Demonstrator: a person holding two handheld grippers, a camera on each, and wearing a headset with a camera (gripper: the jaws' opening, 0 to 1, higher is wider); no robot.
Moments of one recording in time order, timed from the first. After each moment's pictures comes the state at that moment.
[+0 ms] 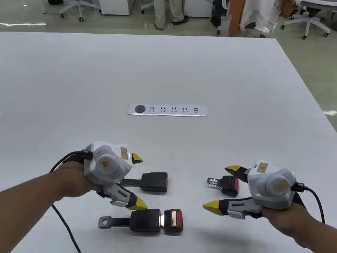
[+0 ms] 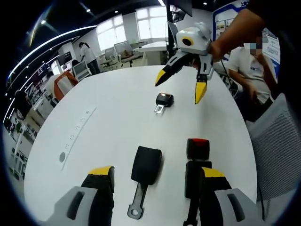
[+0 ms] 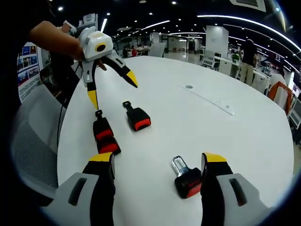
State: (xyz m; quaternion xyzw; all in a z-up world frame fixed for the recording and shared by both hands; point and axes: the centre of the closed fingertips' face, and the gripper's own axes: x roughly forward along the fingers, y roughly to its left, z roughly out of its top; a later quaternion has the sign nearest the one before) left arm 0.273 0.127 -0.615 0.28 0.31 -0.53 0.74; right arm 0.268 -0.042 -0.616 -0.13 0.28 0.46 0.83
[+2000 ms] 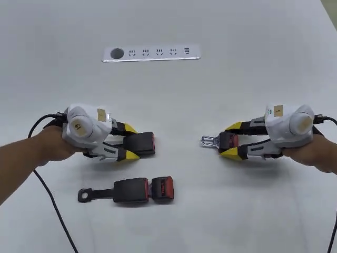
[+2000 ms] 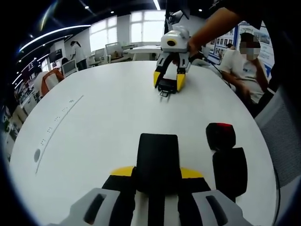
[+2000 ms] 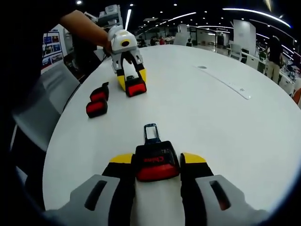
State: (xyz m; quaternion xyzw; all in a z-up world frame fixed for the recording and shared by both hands) left arm 0.301 0.109 -0.686 0.24 0.31 -0.60 0.70; right arm 0.300 -0.084 -0.687 -0.16 0.30 0.57 0.74
